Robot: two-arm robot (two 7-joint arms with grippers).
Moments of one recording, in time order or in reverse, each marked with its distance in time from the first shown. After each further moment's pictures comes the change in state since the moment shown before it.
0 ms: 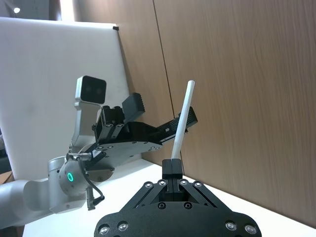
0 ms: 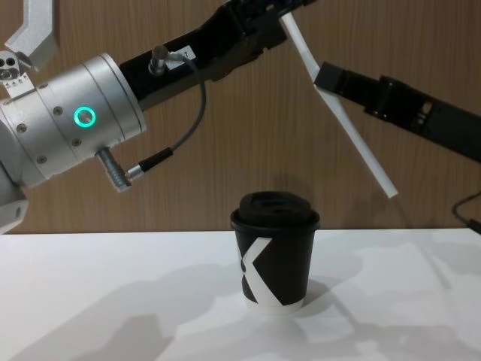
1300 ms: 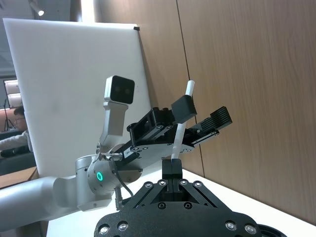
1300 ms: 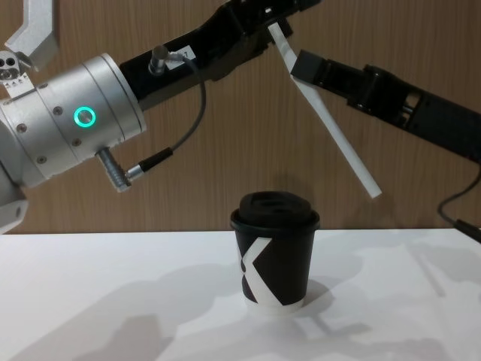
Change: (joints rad) left arm 0.000 0.000 0.000 0.000 0.000 0.000 0.000; right arm -0.010 0.026 -0.051 -0.048 0.030 -0.009 0.016
